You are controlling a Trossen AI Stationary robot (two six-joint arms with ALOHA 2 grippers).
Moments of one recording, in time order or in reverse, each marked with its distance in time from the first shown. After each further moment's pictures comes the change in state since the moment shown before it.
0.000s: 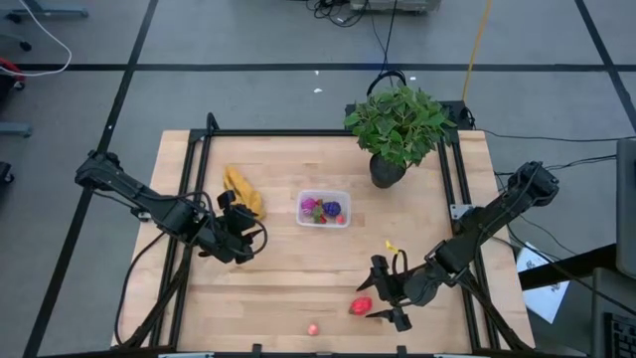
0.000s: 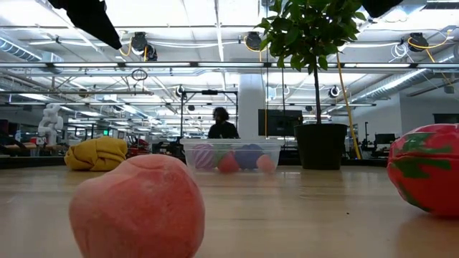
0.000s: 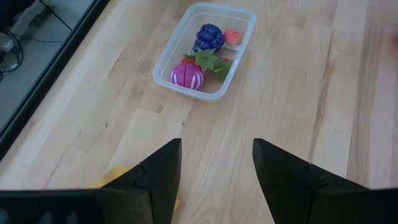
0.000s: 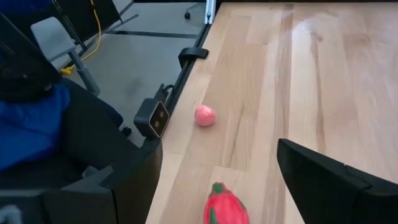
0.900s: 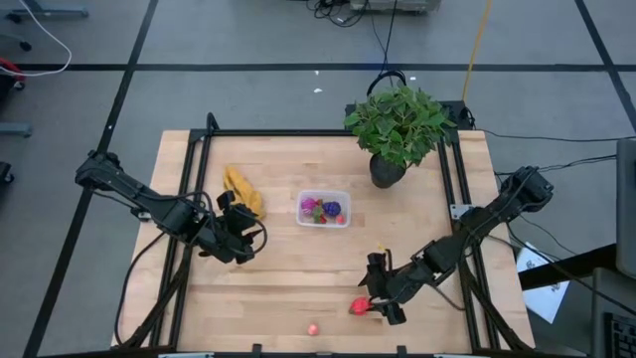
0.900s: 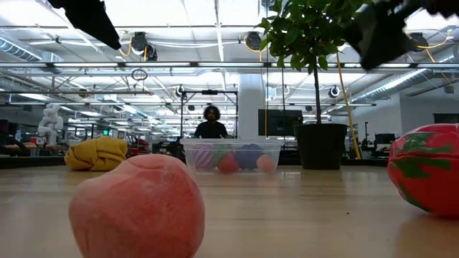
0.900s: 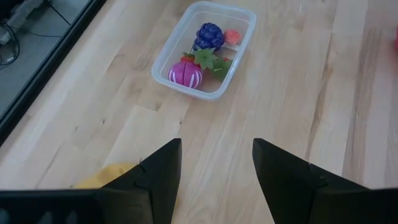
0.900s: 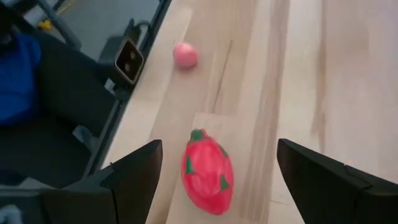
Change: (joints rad) left arm 0.000 0.000 0.000 0.000 0.005 -0.031; right arm -0.067 0.076 0.001 -0.138 -0.110 0.038
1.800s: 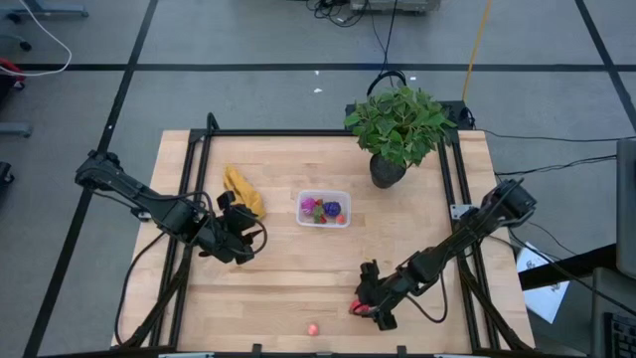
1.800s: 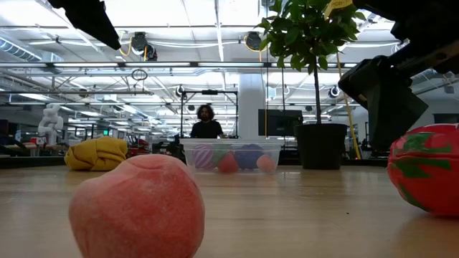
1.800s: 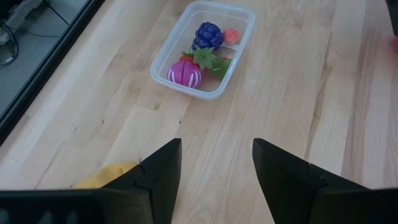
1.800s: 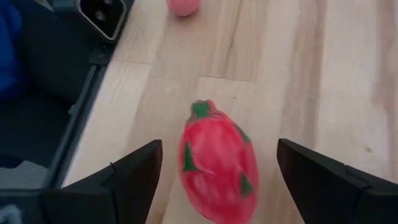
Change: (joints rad) left arm 0.000 0.000 0.000 0.000 0.004 0.005; right arm -0.006 0.204 0.000 0.112 -0.072 0.041
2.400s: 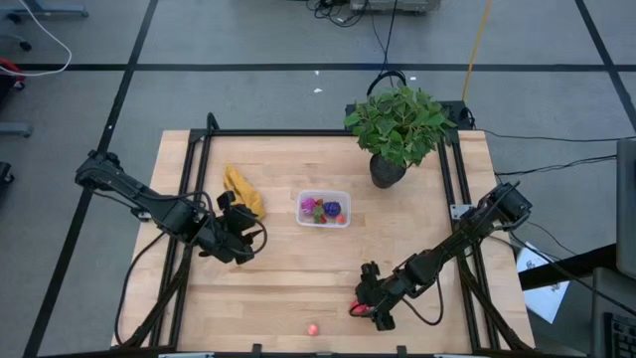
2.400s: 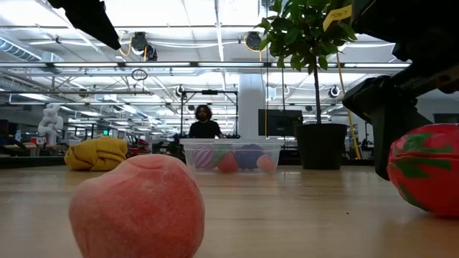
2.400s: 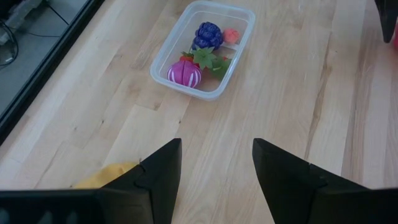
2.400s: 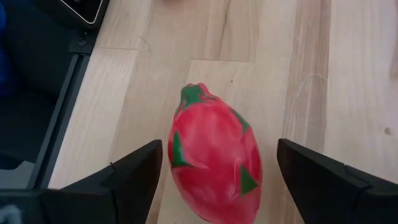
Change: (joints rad) left arm 0.000 0.000 0.000 0.000 0.001 0.000; right arm 0.000 0.047 0.000 0.006 -0.004 0.053
